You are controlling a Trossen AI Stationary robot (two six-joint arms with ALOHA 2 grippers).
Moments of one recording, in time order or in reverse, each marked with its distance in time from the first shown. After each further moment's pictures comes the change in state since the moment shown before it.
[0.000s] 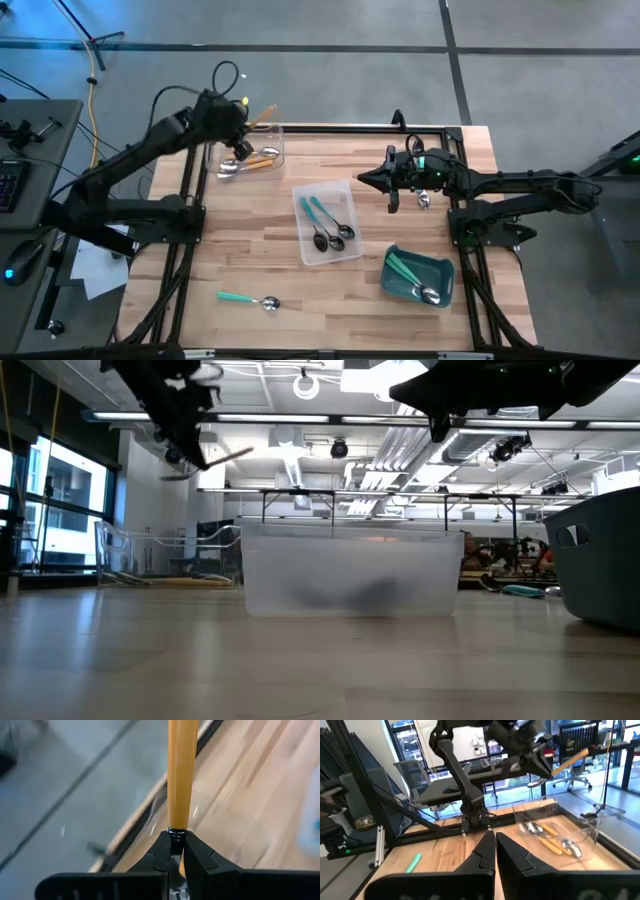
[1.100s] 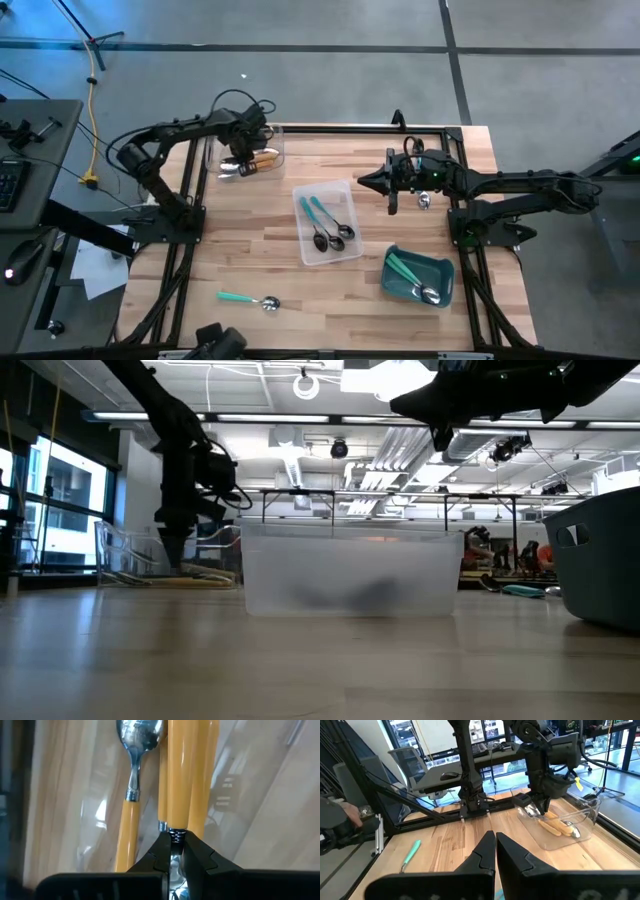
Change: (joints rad) left arm 0.100 0.578 0.013 -0.167 0.015 0.261; right arm 0.000 0.000 0.000 -0.079 0.000 0.016
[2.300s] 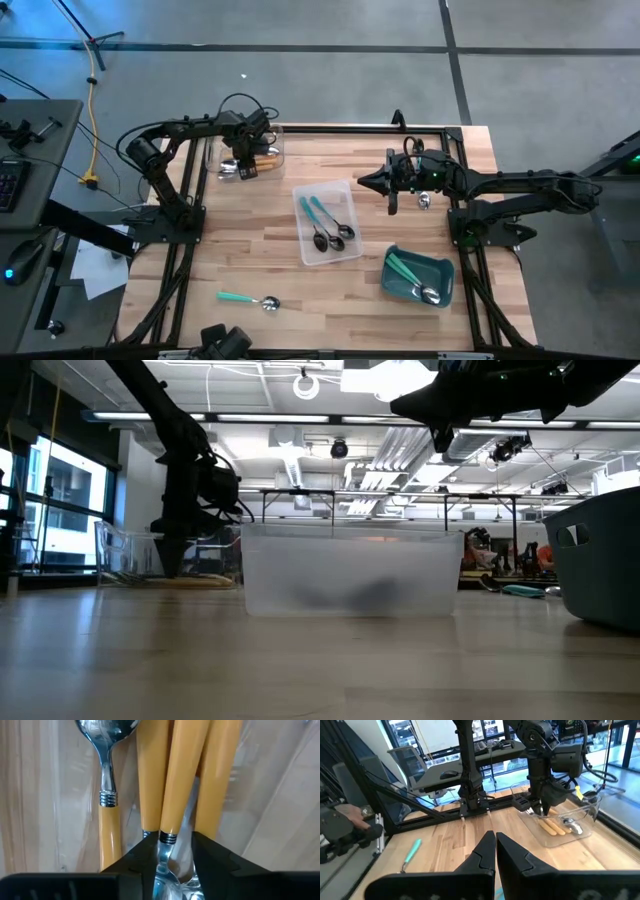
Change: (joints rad) left arm -0.008 0.088 0.000 0.004 -0.005 0.042; right arm 0.000 0.000 0.000 -0.010 0.000 0.010
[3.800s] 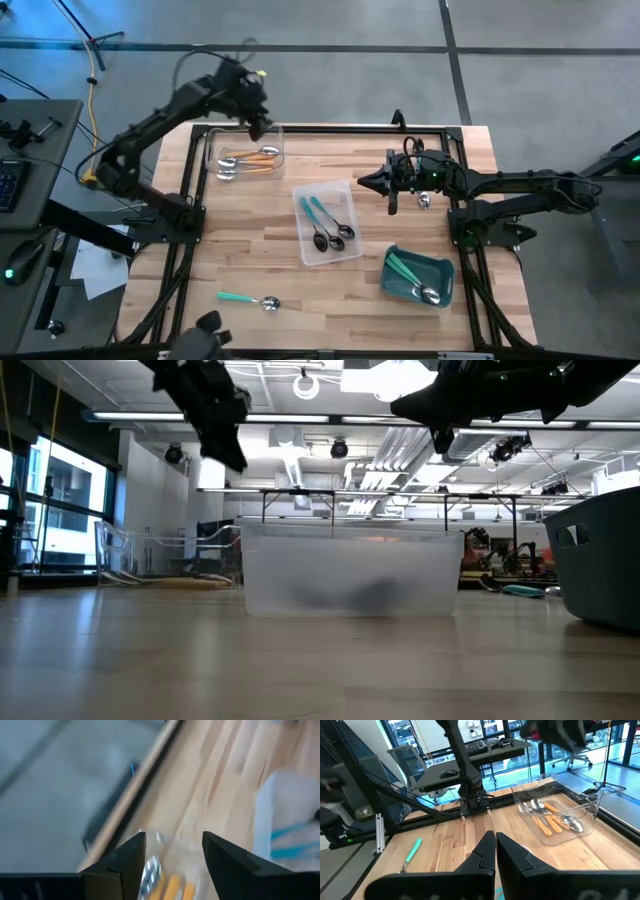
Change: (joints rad) left arm 0.037 -0.289 0.331 0.047 0.362 -0.200; right arm 0.000 0.000 0.000 -0.006 0.000 0.009
